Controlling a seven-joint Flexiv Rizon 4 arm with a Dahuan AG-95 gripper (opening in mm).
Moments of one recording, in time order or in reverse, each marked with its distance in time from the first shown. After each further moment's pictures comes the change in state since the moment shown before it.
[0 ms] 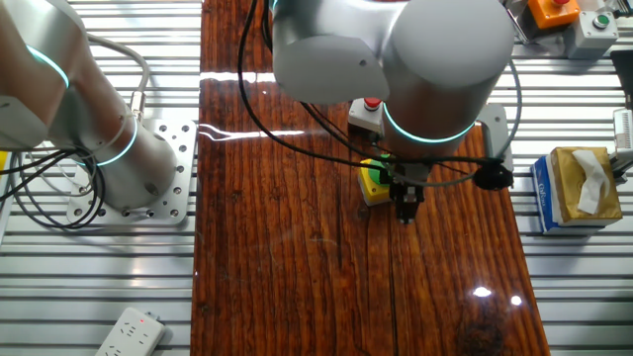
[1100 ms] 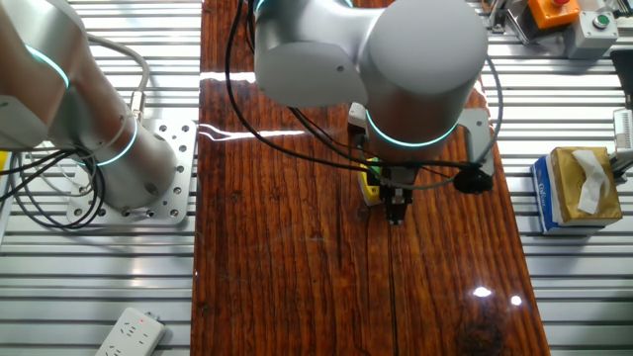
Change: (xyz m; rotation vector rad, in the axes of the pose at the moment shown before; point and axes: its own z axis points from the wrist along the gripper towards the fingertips) arm 0.013 0.001 0.009 -0.004 -0.023 0.011
